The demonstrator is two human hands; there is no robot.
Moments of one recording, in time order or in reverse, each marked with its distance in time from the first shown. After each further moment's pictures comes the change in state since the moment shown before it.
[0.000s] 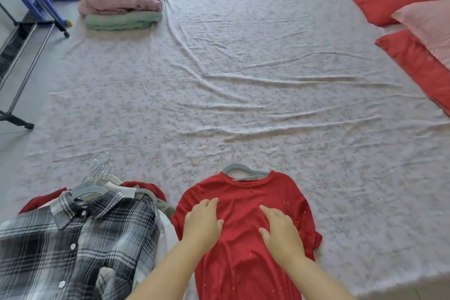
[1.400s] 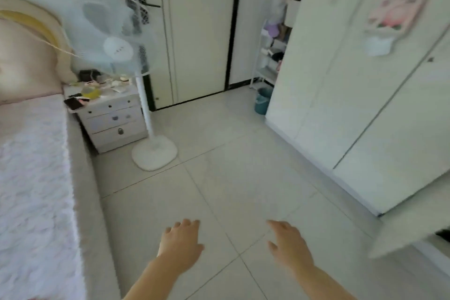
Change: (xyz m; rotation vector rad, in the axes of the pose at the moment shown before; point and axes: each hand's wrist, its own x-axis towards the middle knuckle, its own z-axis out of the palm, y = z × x) left_hand -0.451 0.179 0.119 1.066 -0.437 1.795; right_hand -0.637 -0.058 0.161 0.617 0.731 1.661
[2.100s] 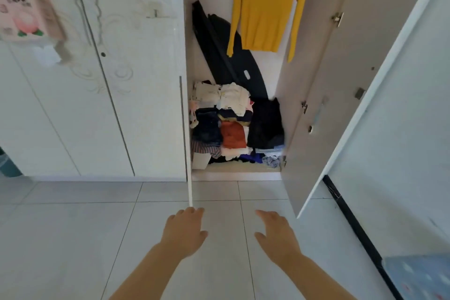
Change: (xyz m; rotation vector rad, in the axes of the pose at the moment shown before) left_hand -0.048 0.593 0.072 0.338 -0.027 1.024; right_hand -0.307 0.438 -0.079 0.310 0.399 0.894
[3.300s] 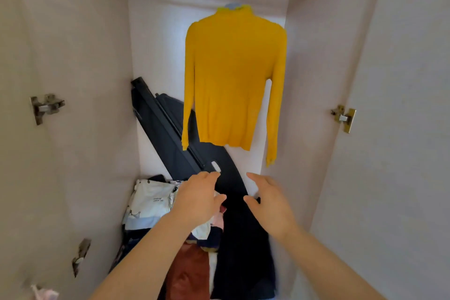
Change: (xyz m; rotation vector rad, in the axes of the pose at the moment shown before) left_hand 0.661 0.191 -0.314 -0.054 0.510 0.166; right_hand 0.635 0.126 -0.368 0.208 0.499 -0.276
